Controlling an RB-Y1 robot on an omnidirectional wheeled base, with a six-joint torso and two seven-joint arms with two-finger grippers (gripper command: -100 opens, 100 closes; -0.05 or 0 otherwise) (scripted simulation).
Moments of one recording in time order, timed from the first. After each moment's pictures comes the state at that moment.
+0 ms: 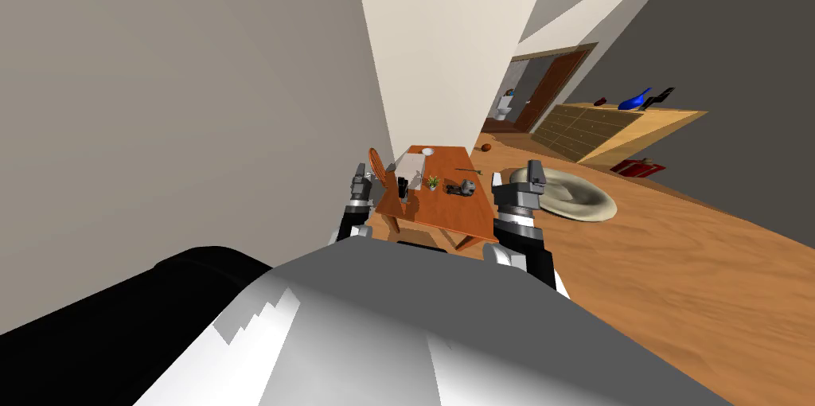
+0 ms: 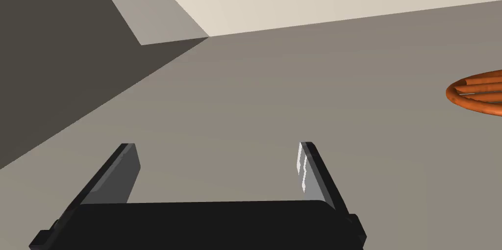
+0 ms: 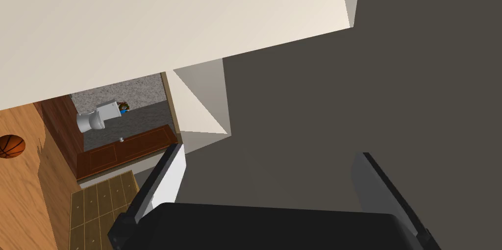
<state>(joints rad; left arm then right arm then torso) 0.53 0.02 -0.03 -2.21 -0.04 -0.35 -0.15 0.51 -0.03 0.05 -2.26 -0.06 -0.38 -0.08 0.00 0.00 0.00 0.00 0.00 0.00</state>
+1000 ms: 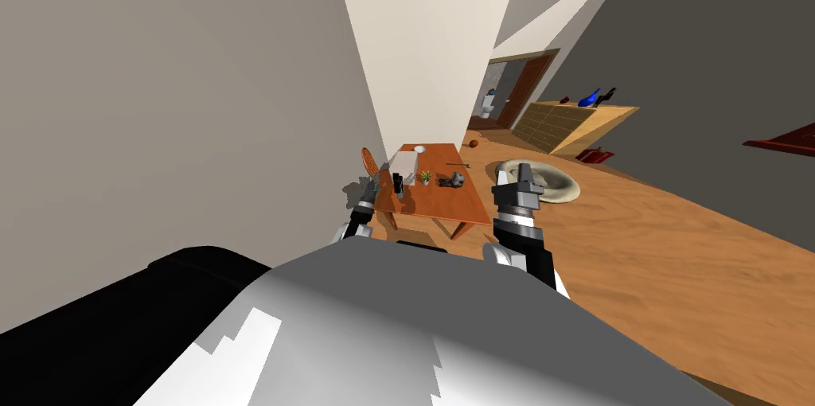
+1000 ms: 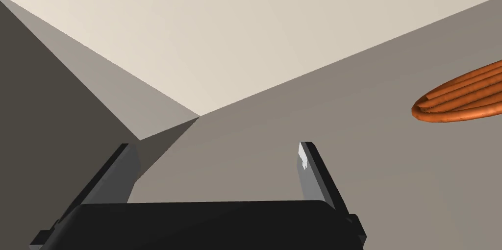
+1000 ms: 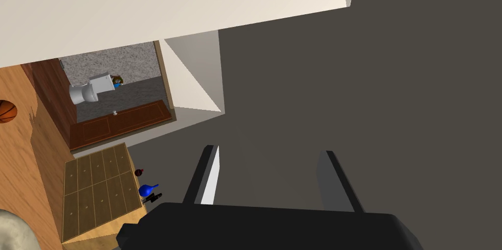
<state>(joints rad) 0.46 0.14 -0.03 -2.02 -0.13 -0.30 -0.27 0.51 -0.03 0.05 -2.26 -0.06 -0.38 -0.08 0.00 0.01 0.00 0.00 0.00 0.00</state>
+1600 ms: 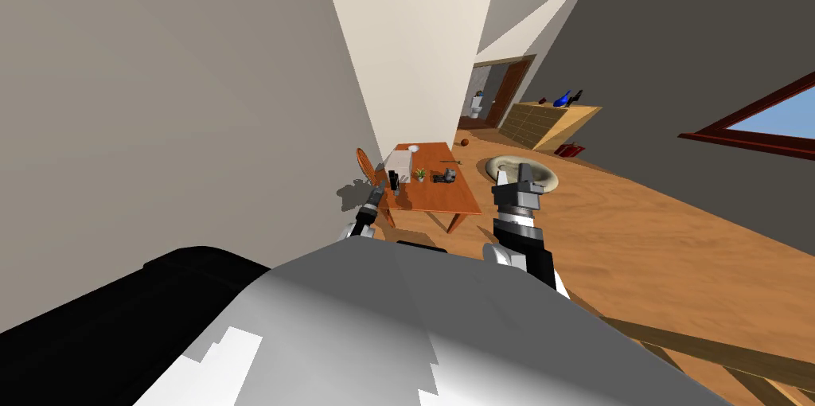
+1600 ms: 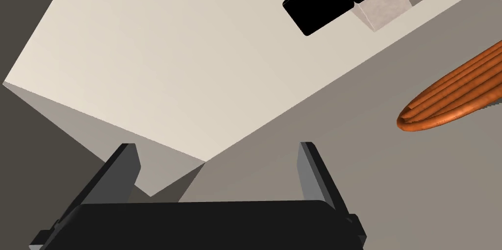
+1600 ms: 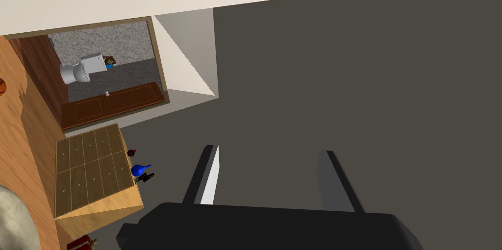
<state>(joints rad) 0.42 0.14 -0.04 -1.88 -0.22 -0.26 -0.37 0.51 -0.03 0.05 -2.26 -0.06 -0.38 -0.08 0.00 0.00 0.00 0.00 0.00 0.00</state>
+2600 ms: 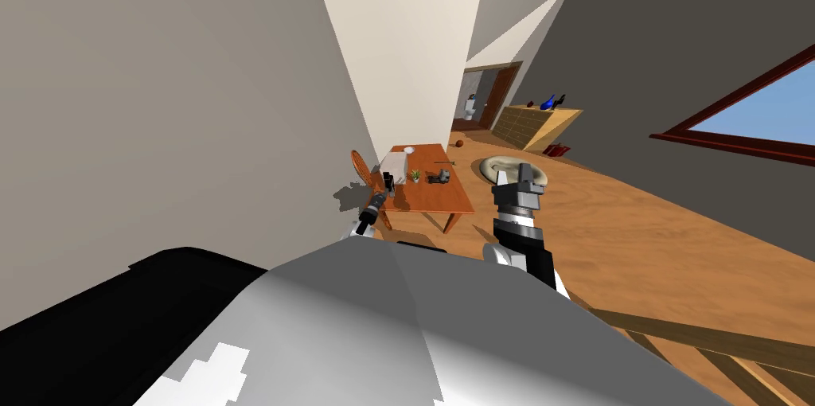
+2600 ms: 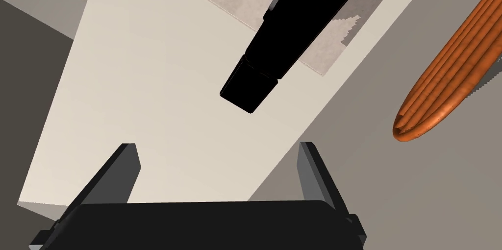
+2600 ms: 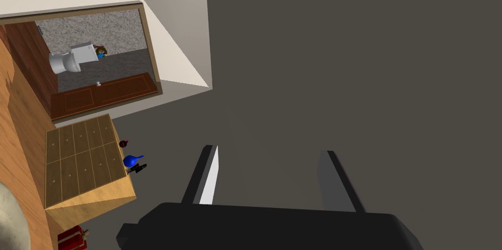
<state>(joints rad) 0.31 0.18 -0.01 -1.63 -0.34 -0.19 -0.50 0.51 -0.03 0.05 -2.26 -0.06 -0.38 -0.08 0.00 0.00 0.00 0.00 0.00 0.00</state>
